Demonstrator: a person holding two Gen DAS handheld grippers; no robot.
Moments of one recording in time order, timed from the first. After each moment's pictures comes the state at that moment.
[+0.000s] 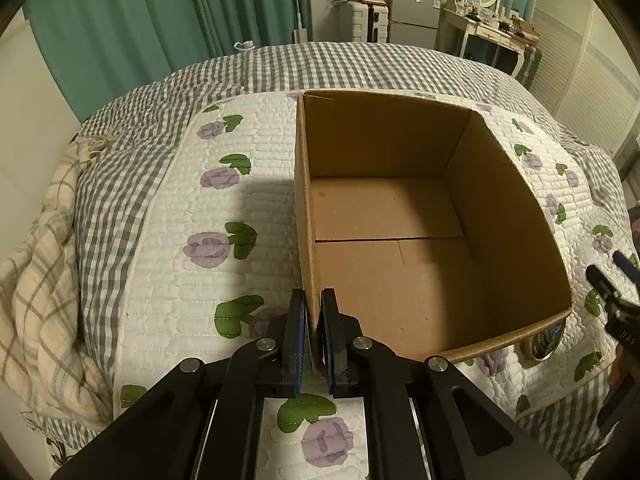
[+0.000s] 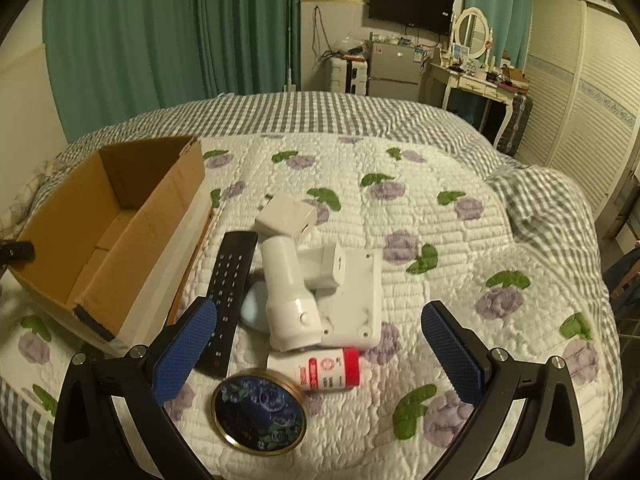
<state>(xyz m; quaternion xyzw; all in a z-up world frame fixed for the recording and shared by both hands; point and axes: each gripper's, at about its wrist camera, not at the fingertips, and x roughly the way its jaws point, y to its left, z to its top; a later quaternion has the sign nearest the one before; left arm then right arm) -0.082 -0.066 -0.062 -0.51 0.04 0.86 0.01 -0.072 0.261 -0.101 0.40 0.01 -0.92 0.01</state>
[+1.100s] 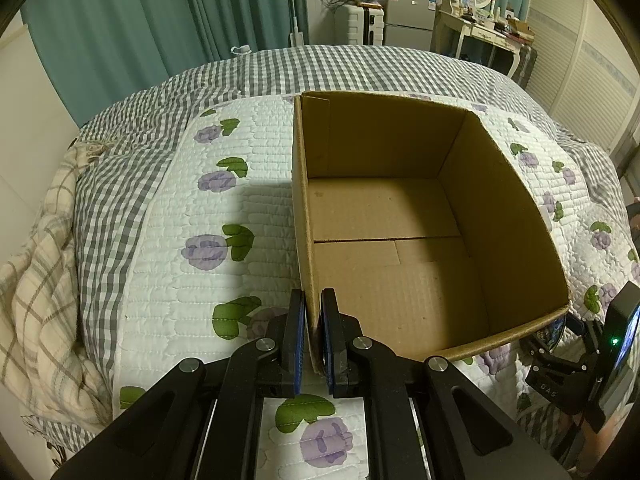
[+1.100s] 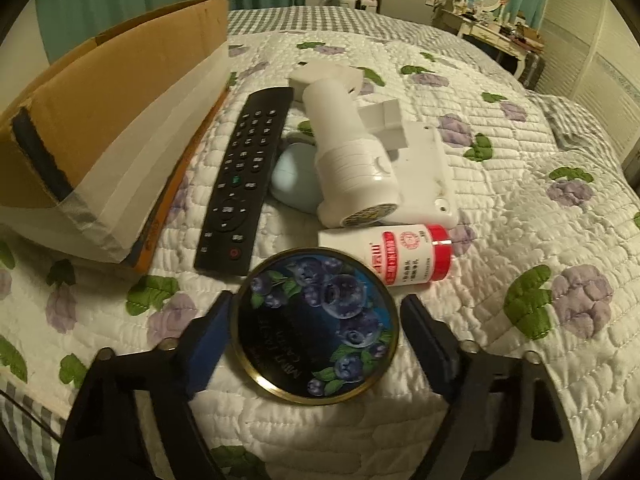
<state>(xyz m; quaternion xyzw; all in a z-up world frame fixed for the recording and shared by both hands) -0.078 -0.062 -0.062 -0.50 0.05 0.86 0.01 -0.056 0.217 -0.191 0.50 0.03 -0.87 0.00</state>
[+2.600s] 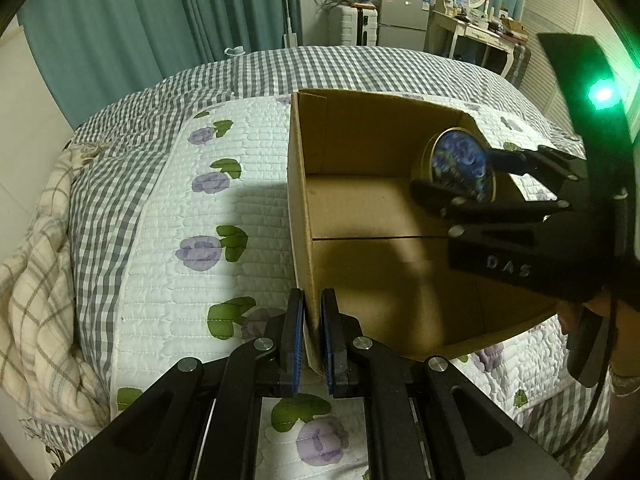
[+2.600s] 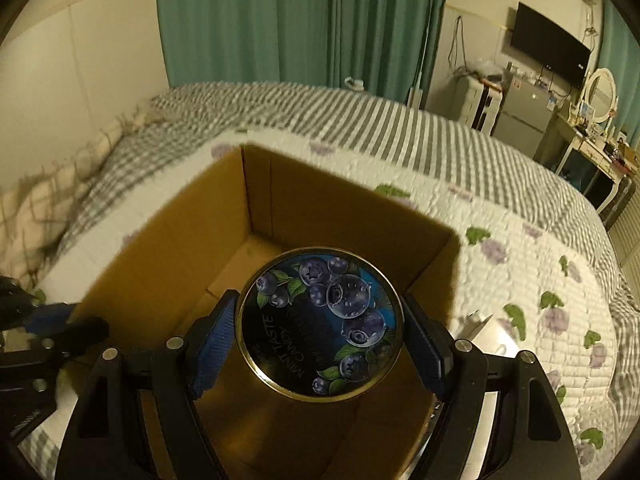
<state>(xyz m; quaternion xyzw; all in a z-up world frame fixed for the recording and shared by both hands) -0.077 -0.061 -0.061 -0.50 0.05 0.86 0.03 -0.179 0.069 -0.091 0.41 0.11 -0.88 0.20</state>
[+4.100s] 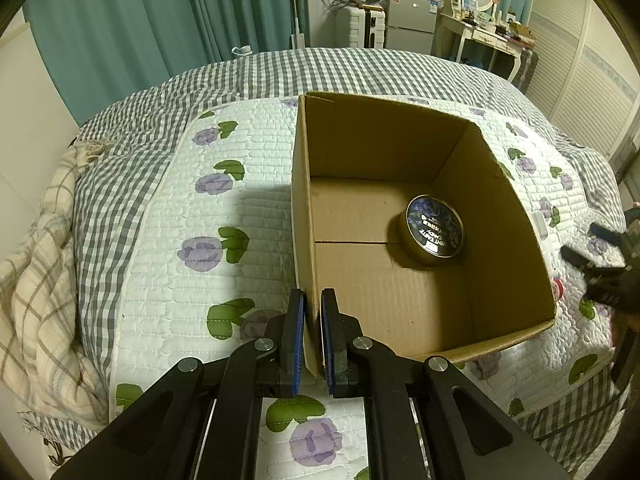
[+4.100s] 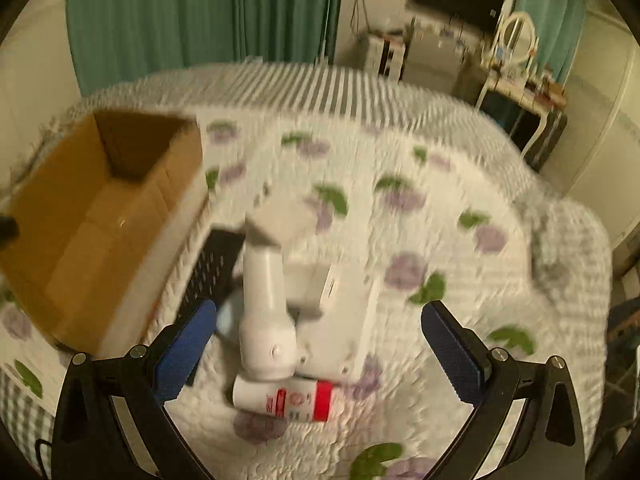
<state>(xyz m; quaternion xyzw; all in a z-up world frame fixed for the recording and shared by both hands) -0.079 -0.058 -0.059 -0.50 0.04 0.86 0.01 -0.128 0.265 -0.112 0.45 0.08 -0.89 0.06</state>
